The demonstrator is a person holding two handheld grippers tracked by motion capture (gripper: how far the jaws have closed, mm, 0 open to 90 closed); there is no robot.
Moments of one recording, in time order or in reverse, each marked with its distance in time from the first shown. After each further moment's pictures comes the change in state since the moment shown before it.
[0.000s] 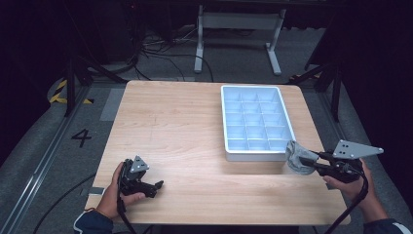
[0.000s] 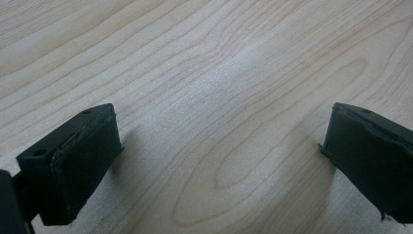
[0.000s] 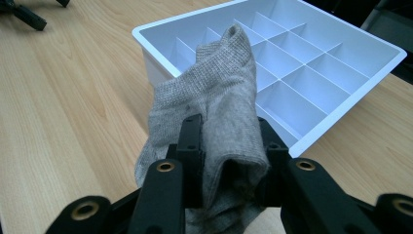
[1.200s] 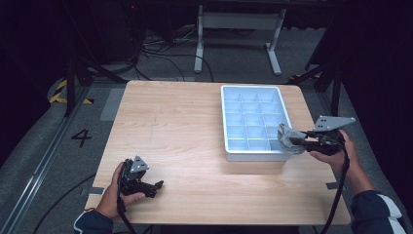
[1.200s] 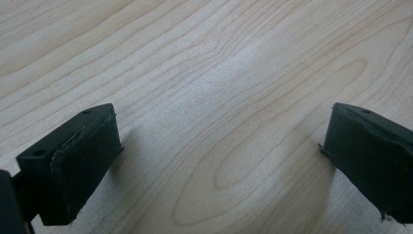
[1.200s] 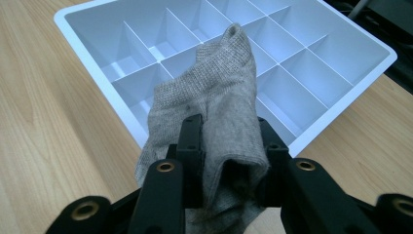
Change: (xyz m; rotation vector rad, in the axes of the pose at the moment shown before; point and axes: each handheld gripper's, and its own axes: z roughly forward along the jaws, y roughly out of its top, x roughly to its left) left arm 0.000 0.000 0.000 0.000 0.000 0.000; right arm -0.045 0.036 0.050 0.144 -0.030 -0.048
